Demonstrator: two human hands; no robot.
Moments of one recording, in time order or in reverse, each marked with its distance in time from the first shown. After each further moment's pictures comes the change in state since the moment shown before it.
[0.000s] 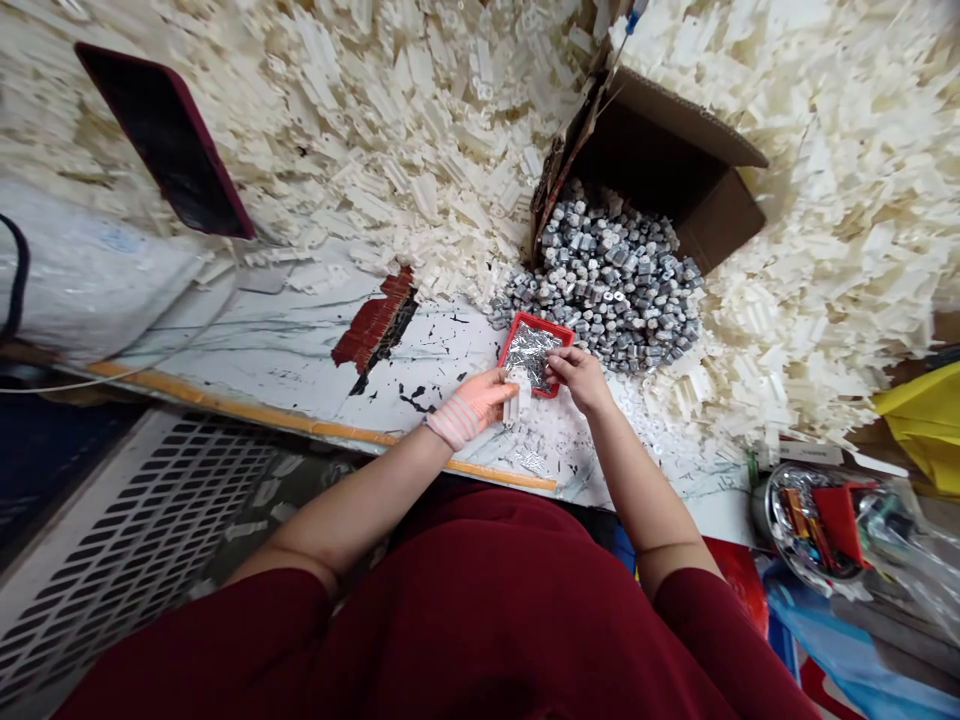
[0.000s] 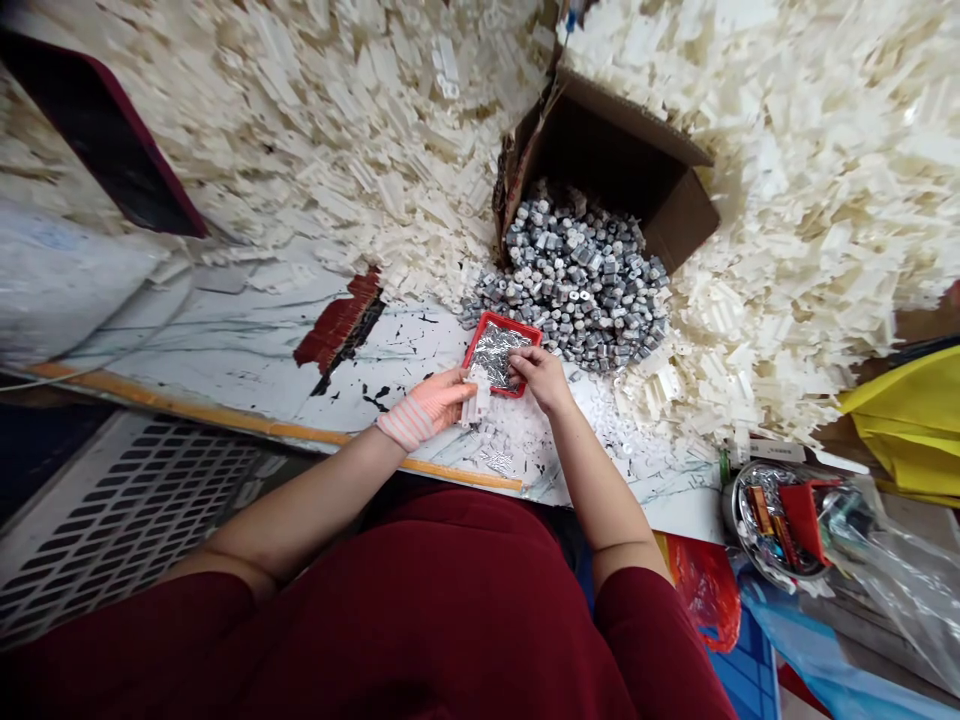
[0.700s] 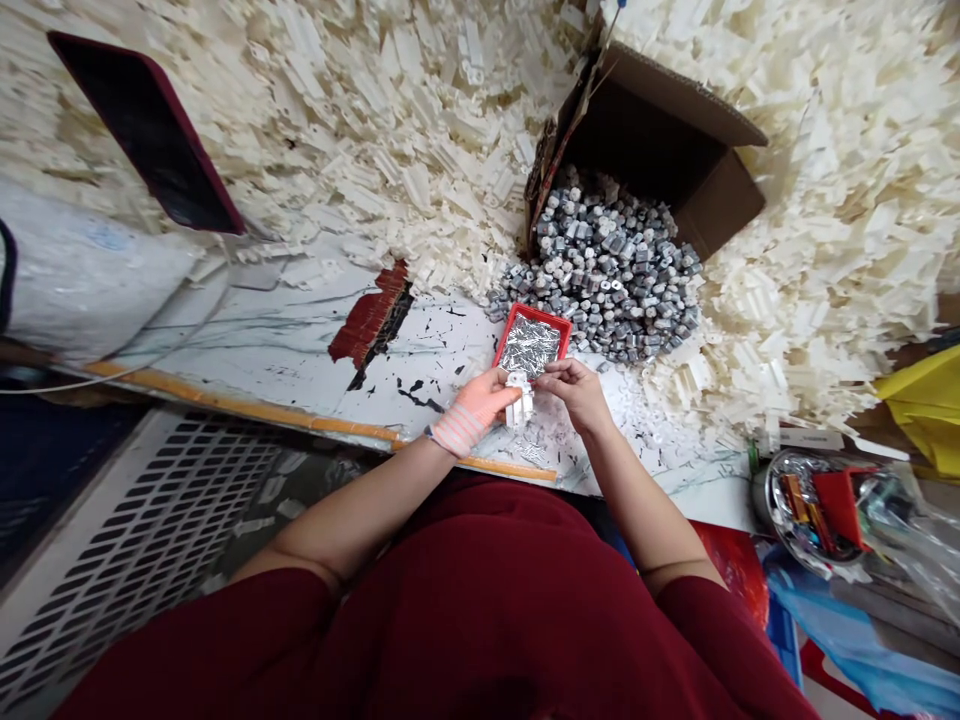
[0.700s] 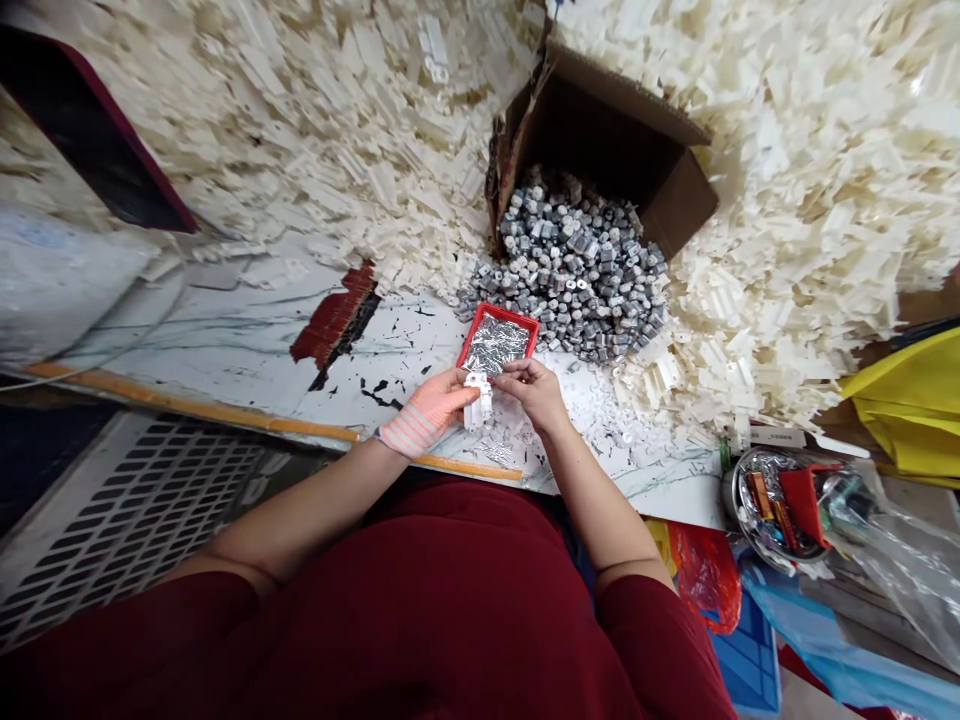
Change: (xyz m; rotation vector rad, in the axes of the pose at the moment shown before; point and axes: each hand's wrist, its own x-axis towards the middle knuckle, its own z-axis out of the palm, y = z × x) left_hand -0.021 -0.004 0.018 0.211 0.135 0.060; right_hand -0.050 0.004 0.014 0.066 0.055 -0.028
